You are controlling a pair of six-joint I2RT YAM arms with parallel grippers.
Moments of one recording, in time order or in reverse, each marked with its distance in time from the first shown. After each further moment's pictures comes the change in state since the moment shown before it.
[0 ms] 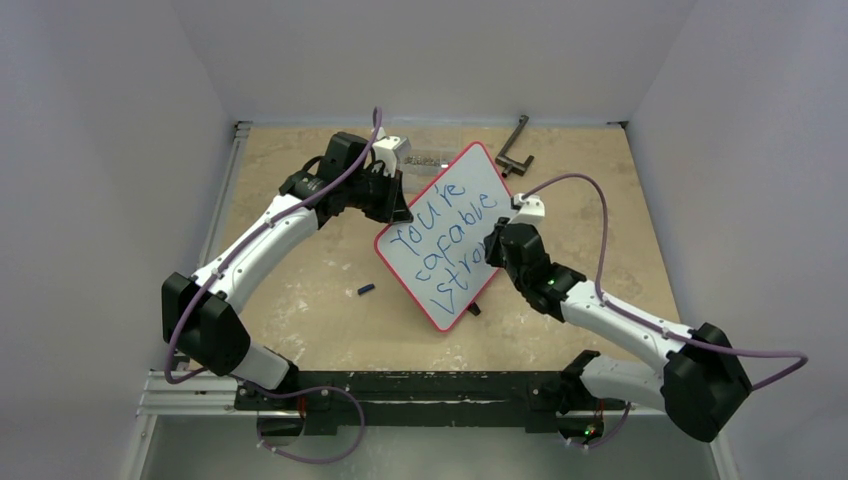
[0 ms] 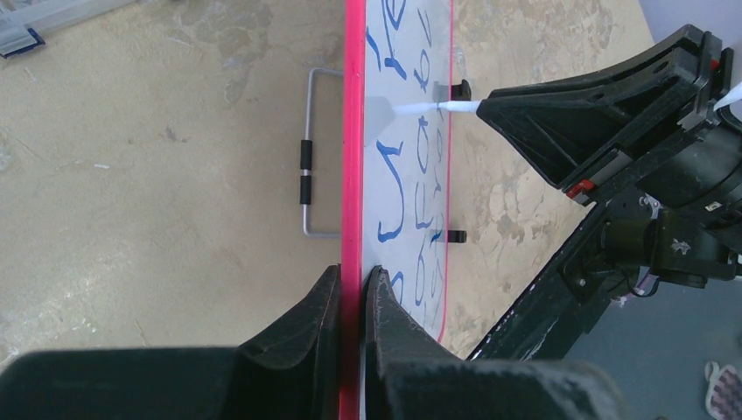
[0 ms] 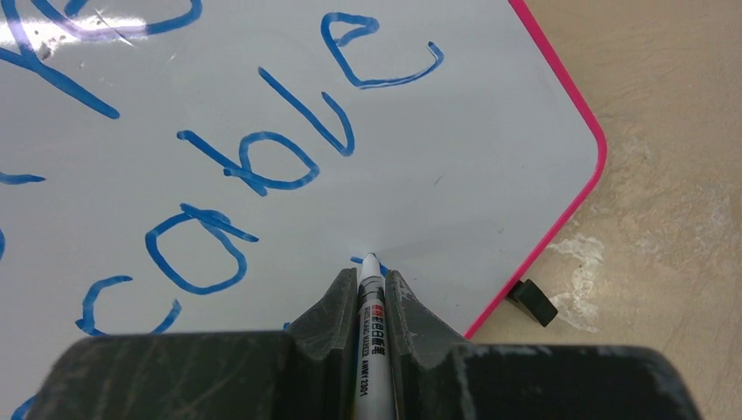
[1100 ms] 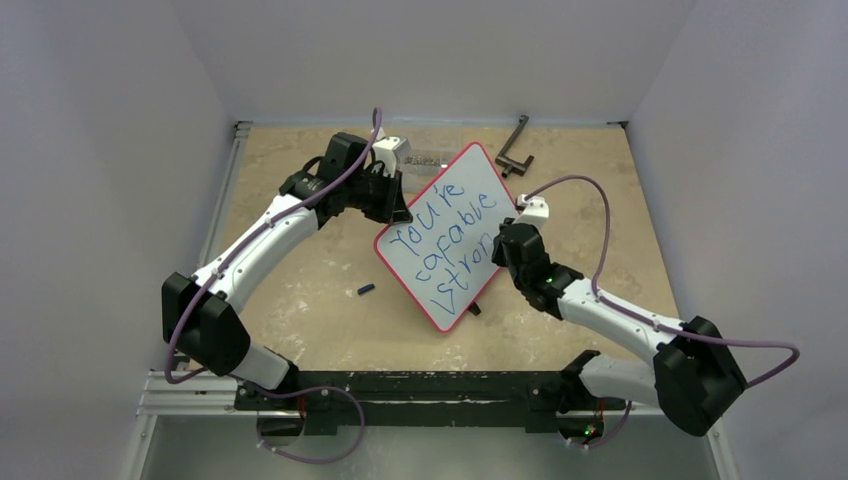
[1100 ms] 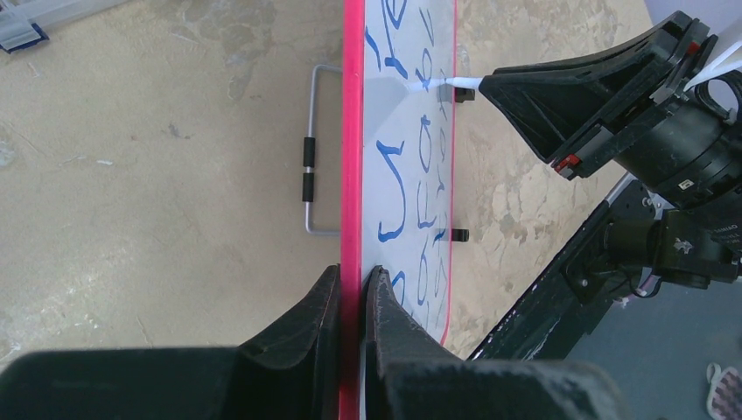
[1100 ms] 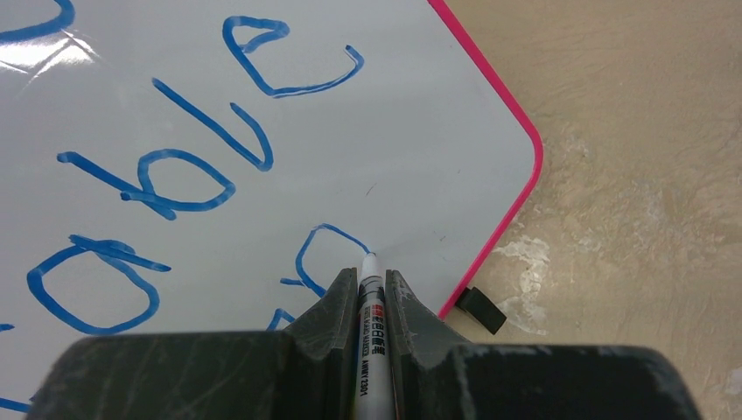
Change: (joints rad) left arm 0.000 0.000 -0.002 -0.004 -0.008 0.000; right arm -0.039 0.055 -0.006 0.030 0.055 -0.033
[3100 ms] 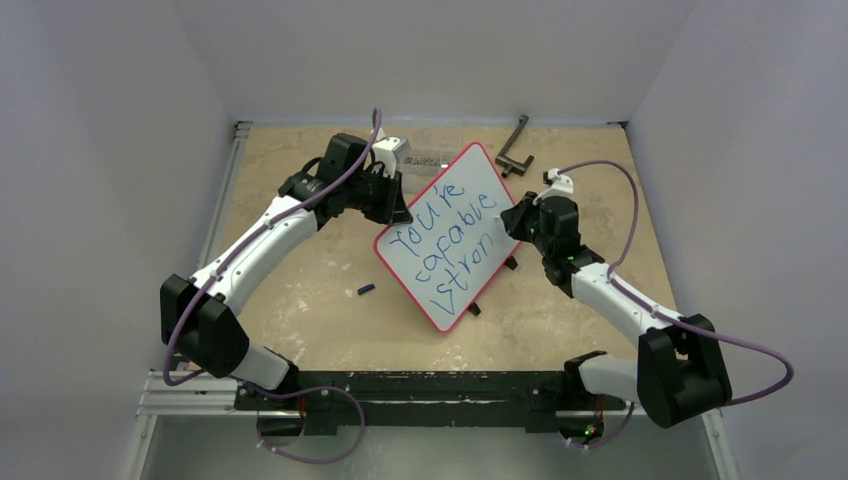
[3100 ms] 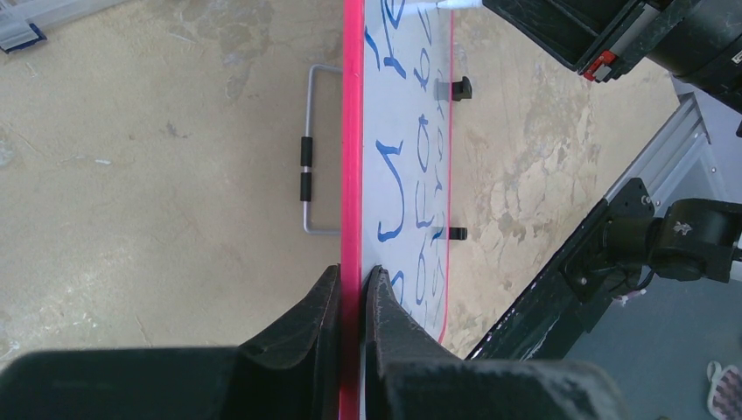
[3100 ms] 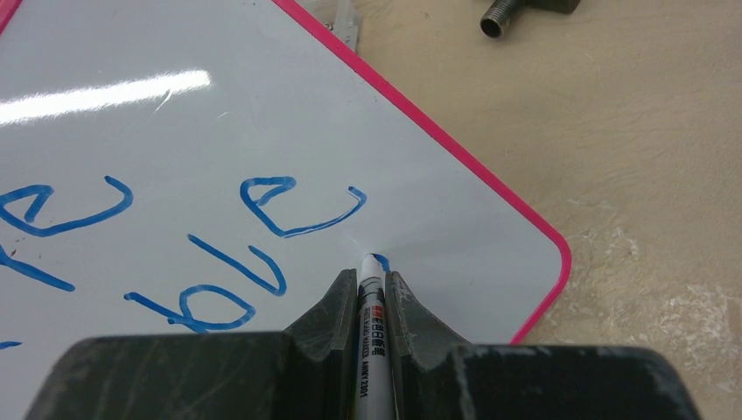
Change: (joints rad) left arm -0.004 -0.010 -0.005 0.000 -0.001 0.000; right arm -0.321 0.052 0.039 0.157 -0.436 -0.009
